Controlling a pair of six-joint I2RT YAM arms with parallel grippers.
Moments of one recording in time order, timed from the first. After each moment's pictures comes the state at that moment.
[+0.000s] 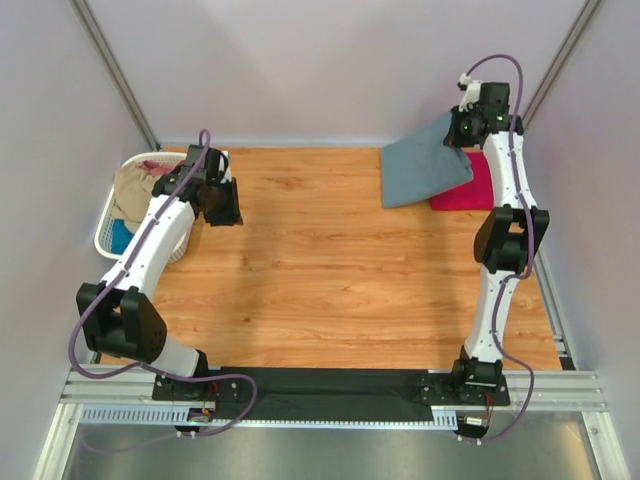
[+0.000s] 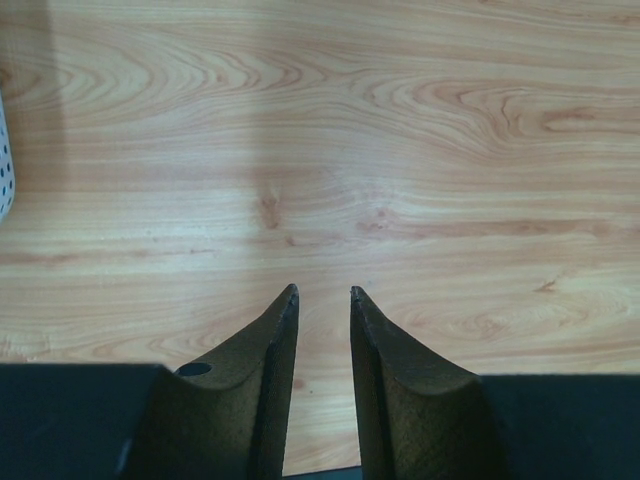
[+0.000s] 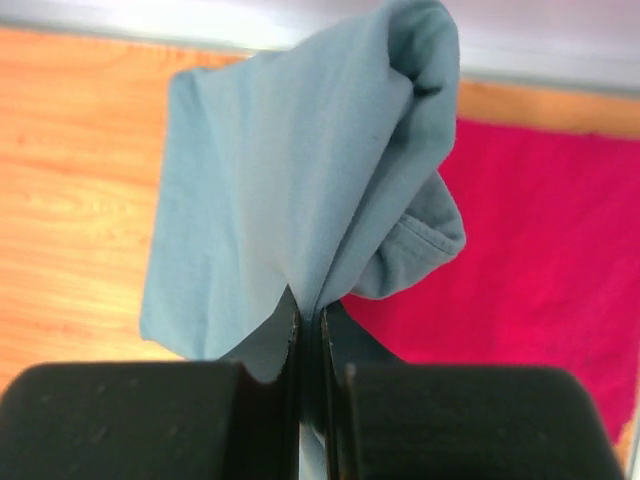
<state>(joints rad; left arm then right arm) -0.19 1.49 1.39 -0.89 0.07 -0.30 -0.08 2.27 2.31 -0.77 -0.24 -0.07</state>
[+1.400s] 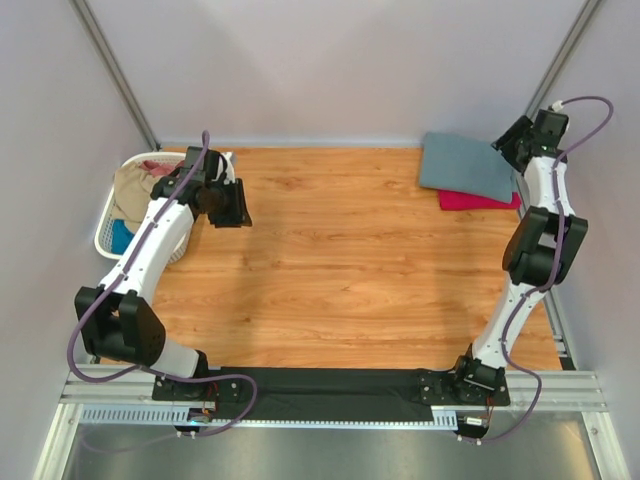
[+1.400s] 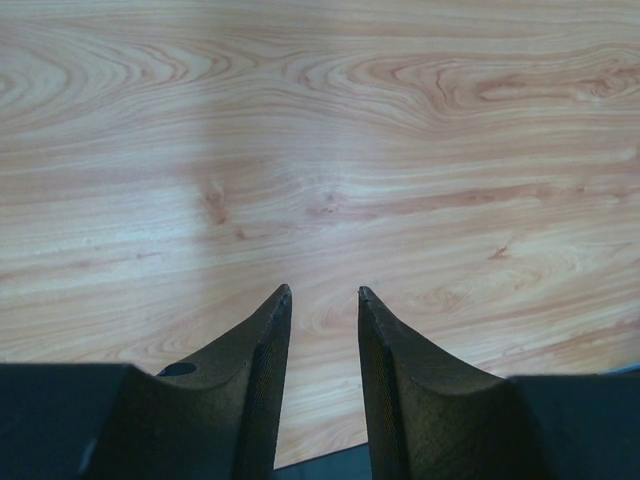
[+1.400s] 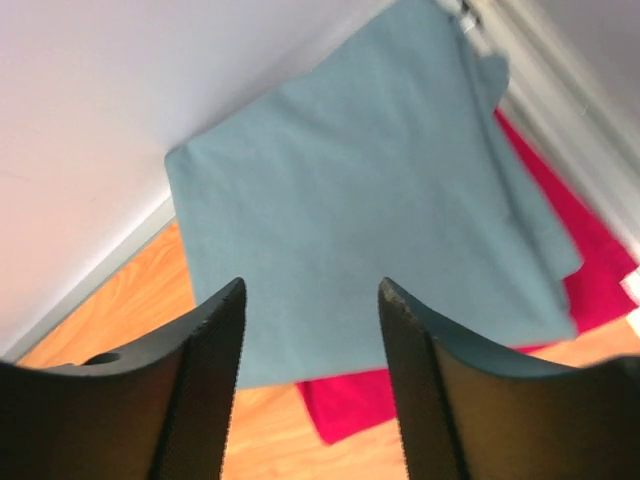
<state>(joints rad) -0.19 1.46 1.37 -0.88 0.19 -0.29 -0.34 2.16 1.97 -0.36 -0.13 0.50</state>
